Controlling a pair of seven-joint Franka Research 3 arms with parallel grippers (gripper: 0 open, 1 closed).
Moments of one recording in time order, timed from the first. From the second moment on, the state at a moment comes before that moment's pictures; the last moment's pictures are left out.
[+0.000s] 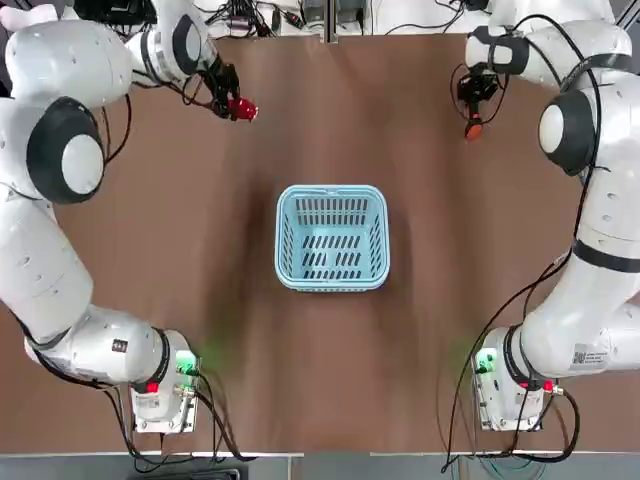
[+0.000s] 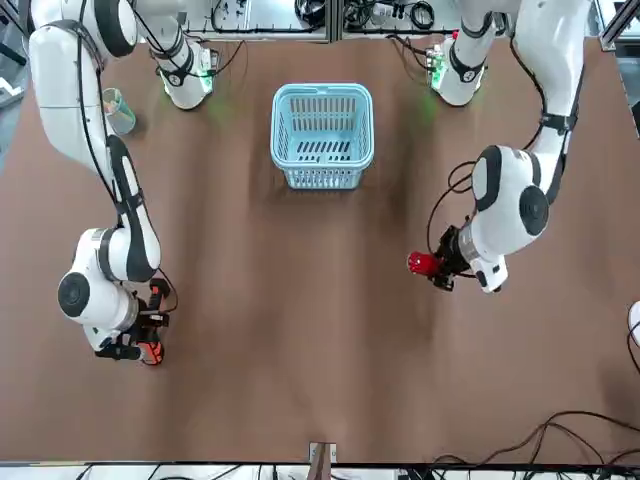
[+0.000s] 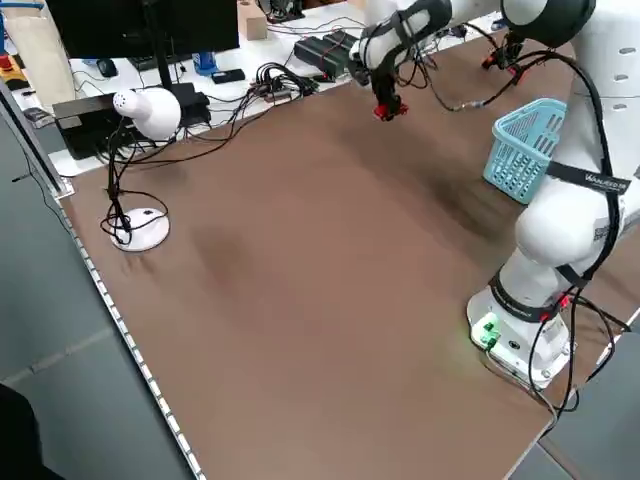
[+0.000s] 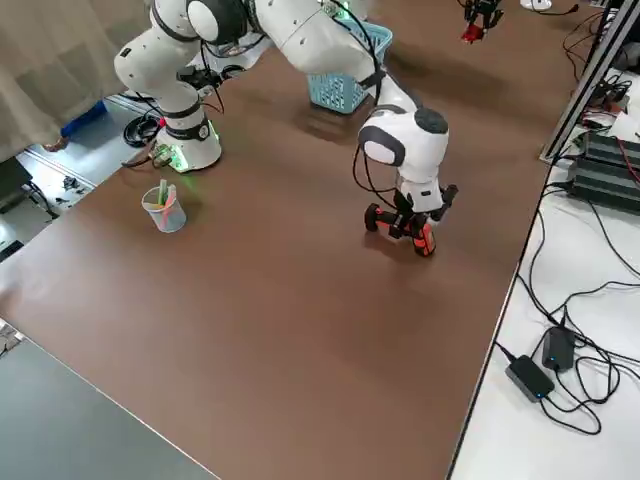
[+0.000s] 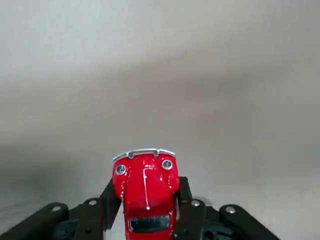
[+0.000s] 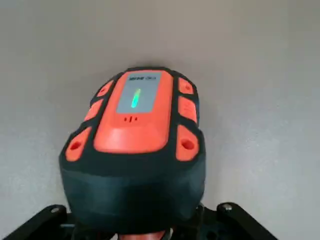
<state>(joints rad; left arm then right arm) -0.17 0.35 -0.10 -1.87 -0.29 2.24 -1.33 0.05 0.76 -0.06 -1.53 0.04 2.26 0.05</state>
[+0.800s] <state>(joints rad) -0.33 0.31 -0.11 -1.62 -0.29 2.01 -1.57 0.06 0.68 0.09 -1.38 0.41 1.73 0.14</state>
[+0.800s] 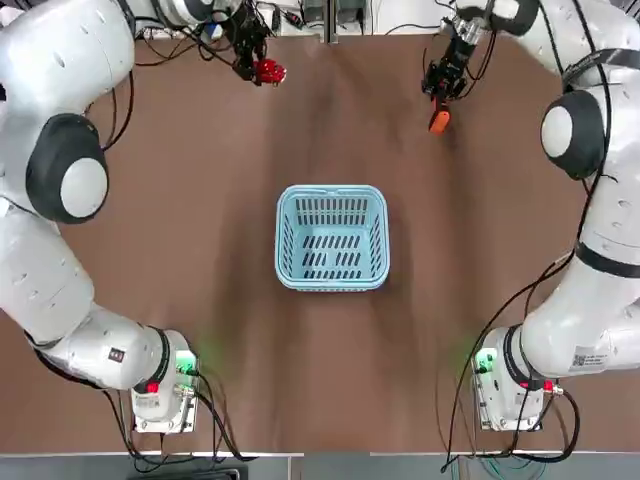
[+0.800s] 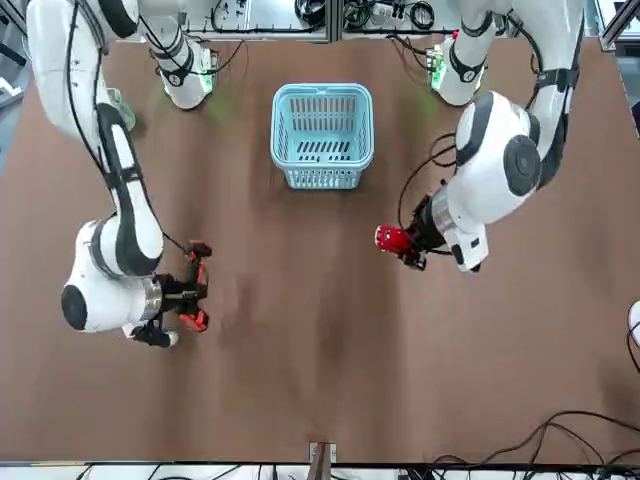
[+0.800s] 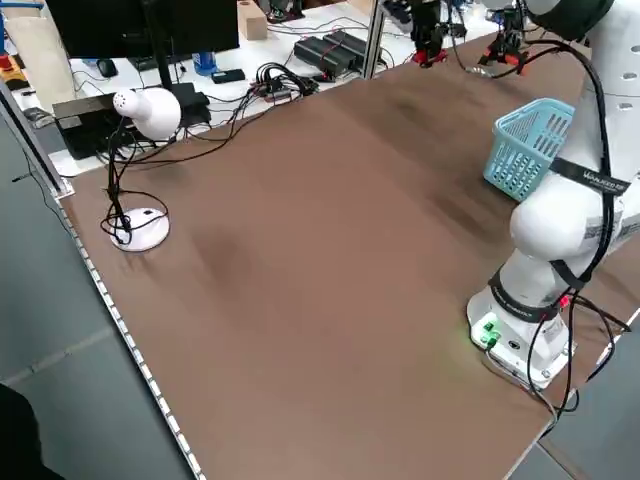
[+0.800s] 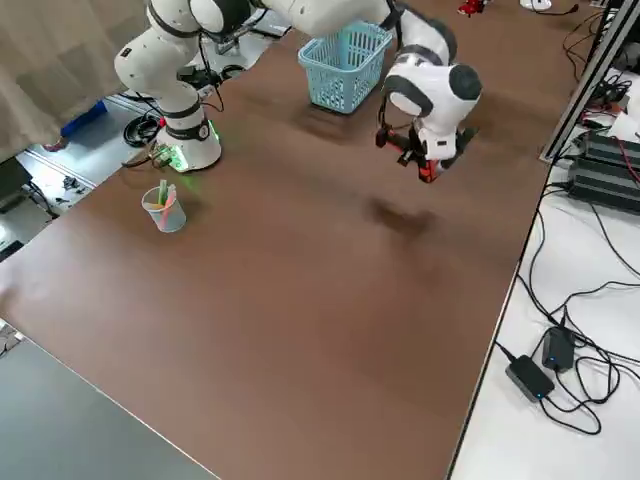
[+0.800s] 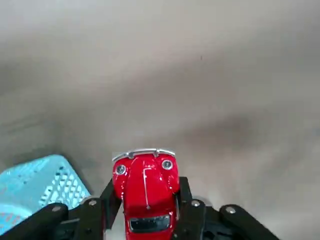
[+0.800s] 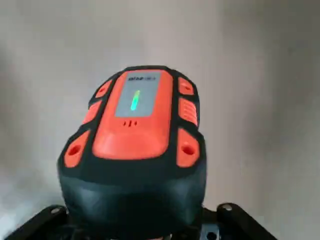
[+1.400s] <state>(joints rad) -0.46 0.35 -0.10 -1.52 -0.29 2.01 -1.77 0.08 0.61 0.14 -1.35 0.78 1.46 0.08</state>
